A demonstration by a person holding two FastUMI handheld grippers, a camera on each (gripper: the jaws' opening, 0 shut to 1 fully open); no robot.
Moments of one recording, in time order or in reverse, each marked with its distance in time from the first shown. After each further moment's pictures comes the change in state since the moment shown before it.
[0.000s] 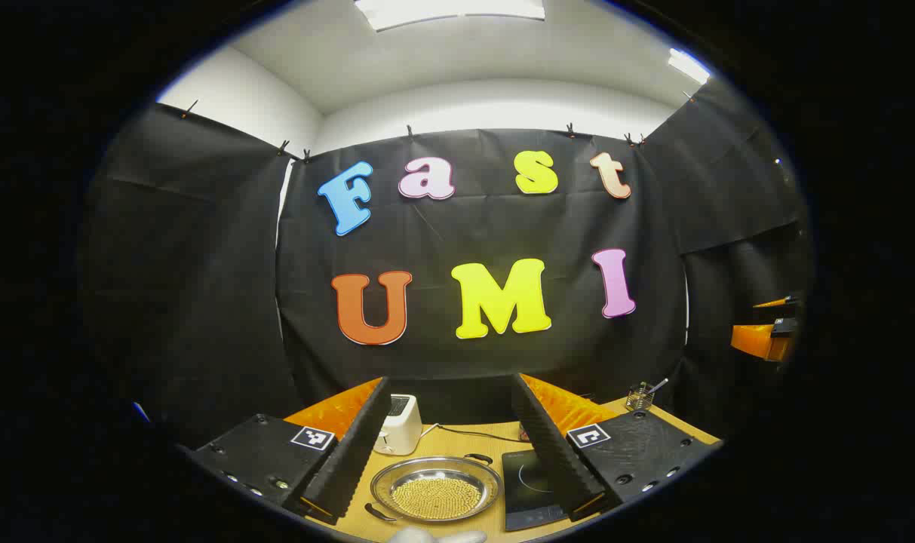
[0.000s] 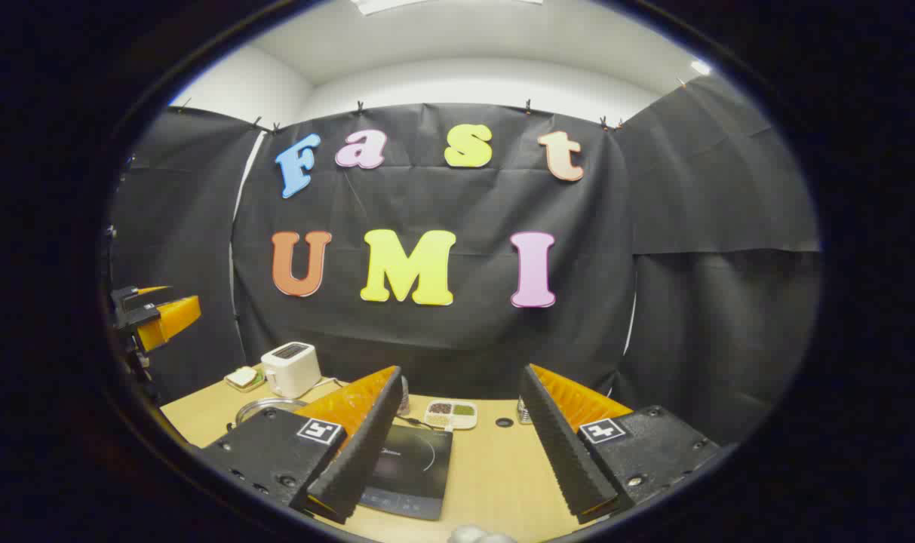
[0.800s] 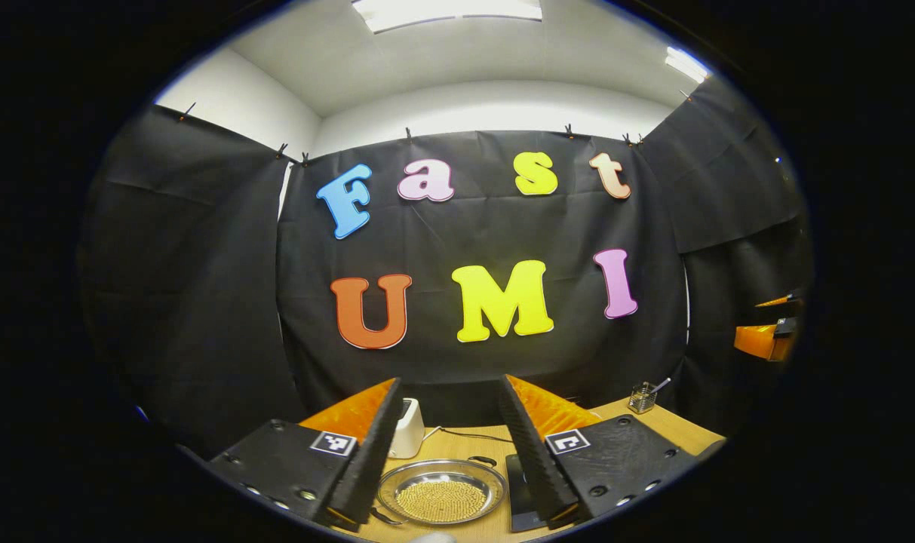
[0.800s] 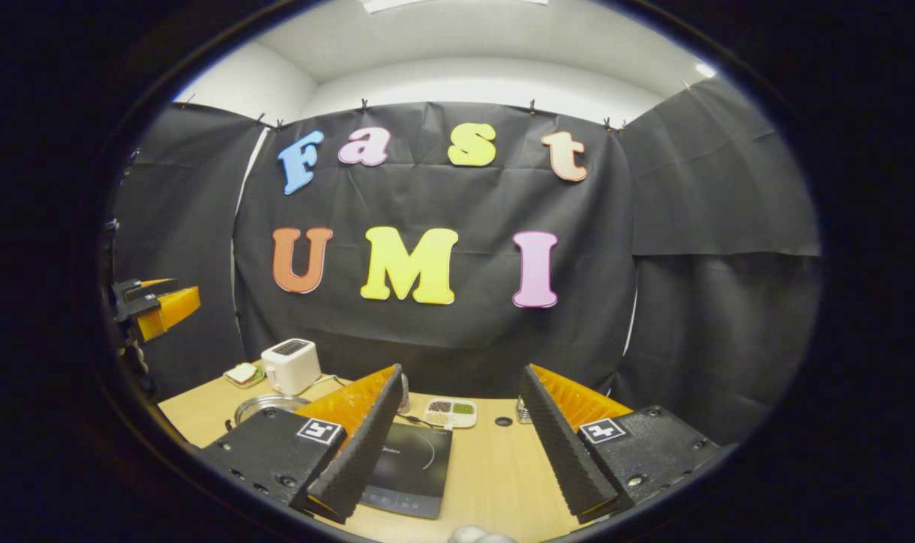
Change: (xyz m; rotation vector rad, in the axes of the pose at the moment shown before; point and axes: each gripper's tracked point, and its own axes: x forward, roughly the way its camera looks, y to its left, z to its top) left arm 0.003 -0.002 -0.003 -0.011 0.004 -0.034; right arm 0.000 0.004 -0.002 -0.015 0.005 -0.005
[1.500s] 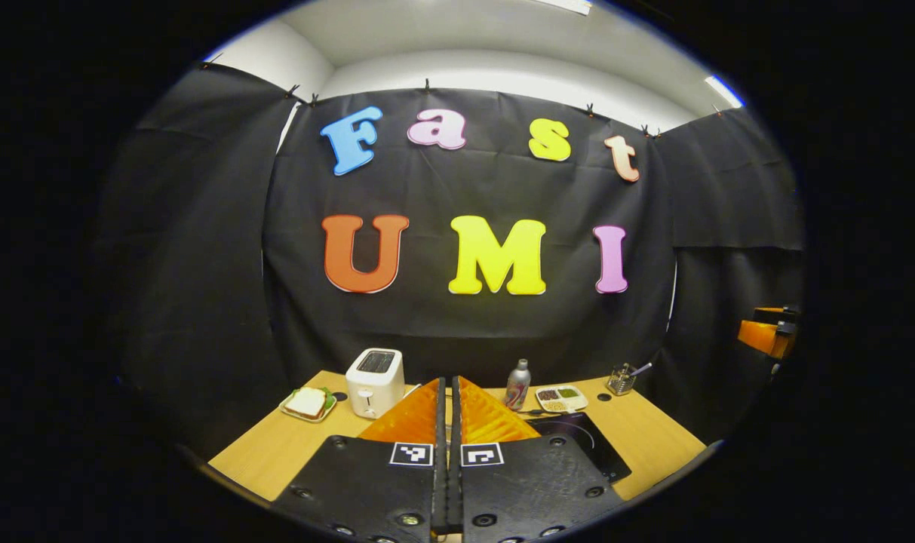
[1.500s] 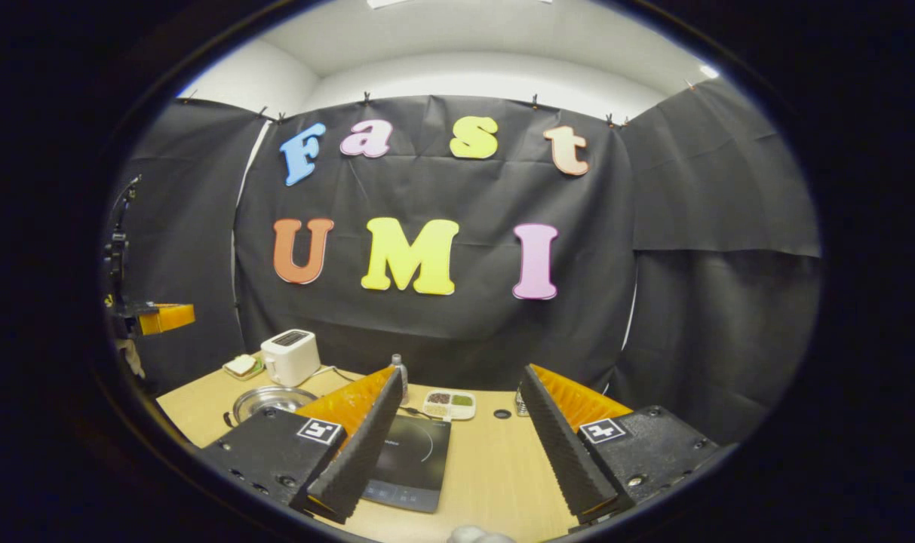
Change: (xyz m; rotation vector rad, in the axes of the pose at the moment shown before) left arm 0.005 0.042 -0.082 -0.124 0.217 -0.037; right arm -0.006 0.005 -0.017 -0.010 0.039 -0.002
